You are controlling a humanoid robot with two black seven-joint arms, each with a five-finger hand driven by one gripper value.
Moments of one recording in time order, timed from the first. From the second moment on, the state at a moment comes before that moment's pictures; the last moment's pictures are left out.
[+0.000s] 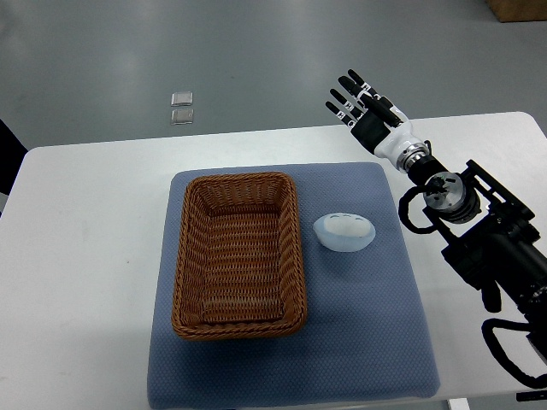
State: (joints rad) left arm -0.03 0.00 -0.10 -0.16 0.06 -0.06 0.08; right arm 0.71 -0.02 1.15 0.71 -0.18 0.22 0.04
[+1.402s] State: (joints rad) left arm -0.03 0.00 -0.10 -0.17 0.06 -0.06 0.08; right arm 1.84 -0.61 -0.27 1.45 -0.56 0.49 -0.43
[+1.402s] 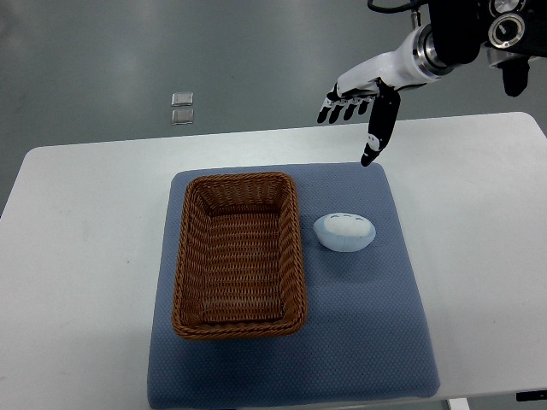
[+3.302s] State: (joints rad) left arm -0.03 0.00 -0.09 -0.17 0.06 -0.06 0.08; right arm 1.27 -0.42 -0.18 1.24 -0.87 0.23 -0.35
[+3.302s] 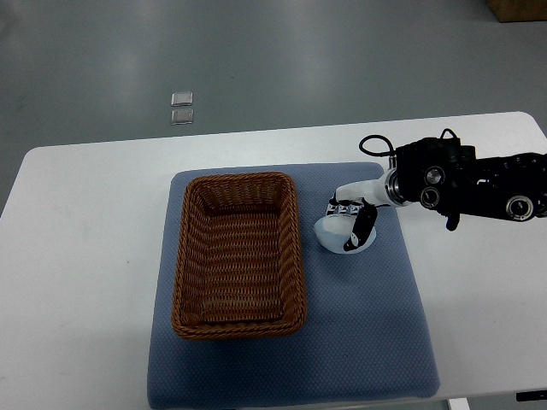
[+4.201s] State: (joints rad) left arm -0.03 0.00 -0.09 -0.16 0.06 -0.06 0.08; right arm 1.64 -0.15 -0.20 1.23 -0.71 0.26 -0.34
